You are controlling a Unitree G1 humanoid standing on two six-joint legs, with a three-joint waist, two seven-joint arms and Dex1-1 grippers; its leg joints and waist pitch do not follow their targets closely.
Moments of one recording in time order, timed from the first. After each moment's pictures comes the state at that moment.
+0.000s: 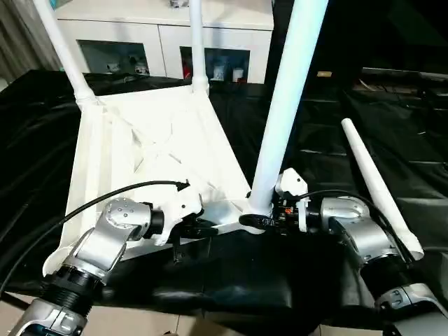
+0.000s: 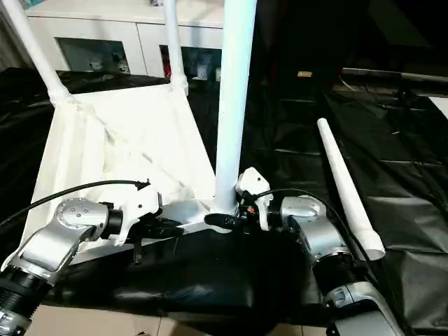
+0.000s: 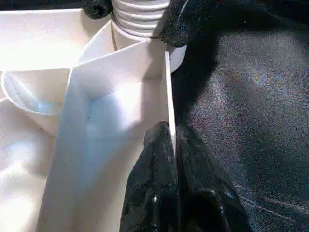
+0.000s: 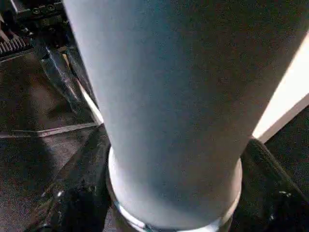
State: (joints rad) left arm -0.39 0.45 -0.30 0.24 -0.02 0.23 -1.13; right arm -0.50 -0.31 0.21 0.61 0.15 0.01 1.10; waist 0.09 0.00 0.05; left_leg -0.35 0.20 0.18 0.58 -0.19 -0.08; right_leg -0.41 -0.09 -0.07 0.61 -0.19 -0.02
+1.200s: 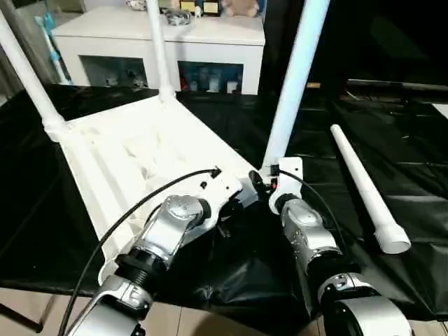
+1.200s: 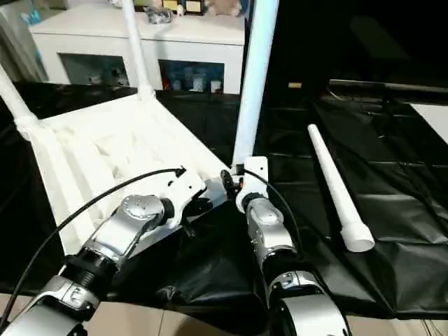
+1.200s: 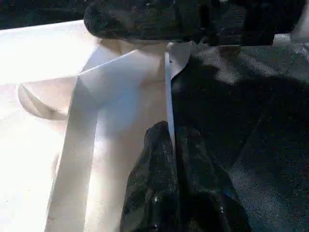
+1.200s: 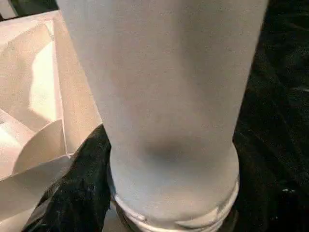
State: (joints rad) left arm -0.55 0.13 -0.29 0.51 0.13 0.35 -0.66; right arm -0.63 0.04 -0.07 0.99 0.10 -0.14 0.20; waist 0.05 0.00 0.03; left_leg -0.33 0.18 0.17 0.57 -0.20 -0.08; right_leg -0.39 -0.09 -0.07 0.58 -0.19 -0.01
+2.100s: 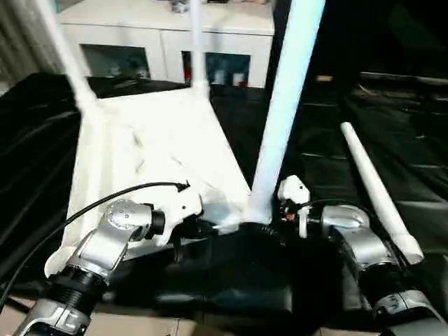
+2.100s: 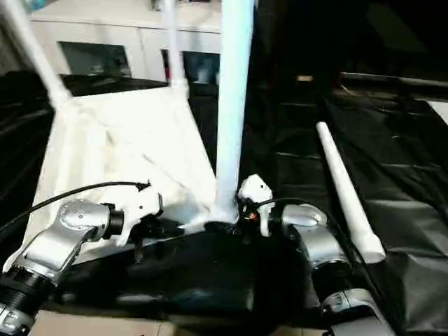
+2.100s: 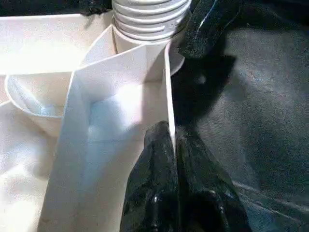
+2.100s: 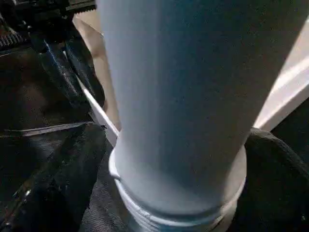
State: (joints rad) left arm -0.39 0.44 -0.30 0.30 -0.01 0.18 -1.14; right arm -0.47 -0.29 0.16 0.68 0.12 -0.11 1.11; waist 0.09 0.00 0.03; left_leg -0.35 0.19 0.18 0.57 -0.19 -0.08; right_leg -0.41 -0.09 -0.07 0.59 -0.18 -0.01
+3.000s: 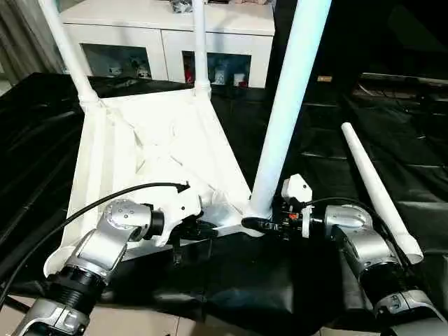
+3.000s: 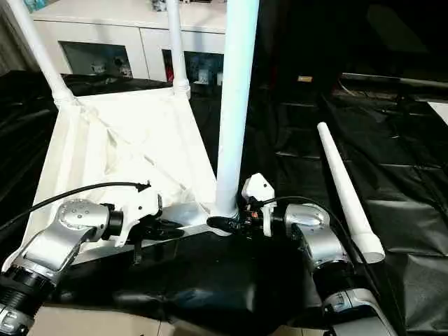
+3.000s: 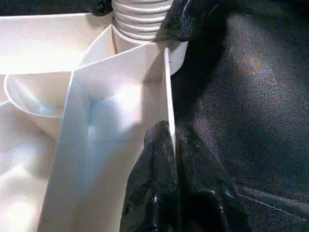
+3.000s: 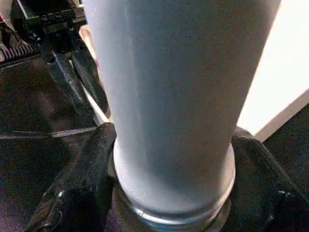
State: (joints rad) left arm -0.39 0.44 -0.30 0.30 -0.01 0.18 -1.15; right arm -0.47 -0.29 0.15 0.68 0.15 -0.10 1.14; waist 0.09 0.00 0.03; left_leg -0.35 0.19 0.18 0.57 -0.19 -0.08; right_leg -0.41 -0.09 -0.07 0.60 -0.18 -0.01
